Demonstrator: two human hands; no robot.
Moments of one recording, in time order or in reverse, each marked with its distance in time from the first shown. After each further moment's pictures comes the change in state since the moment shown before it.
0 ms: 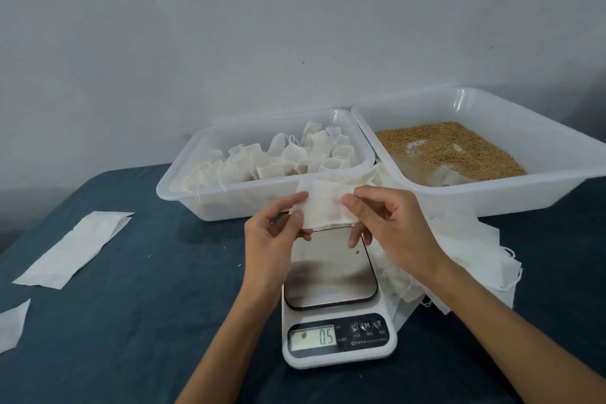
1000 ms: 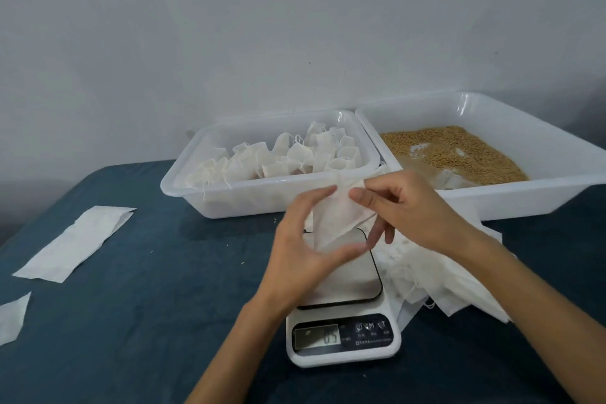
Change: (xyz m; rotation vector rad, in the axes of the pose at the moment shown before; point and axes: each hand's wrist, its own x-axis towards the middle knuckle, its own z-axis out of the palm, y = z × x) left_hand -0.013 0.010 0.007 0.360 -0.264 0.189; right_hand 0.018 -0.043 -0.019 -0.186 -0.237 0.123
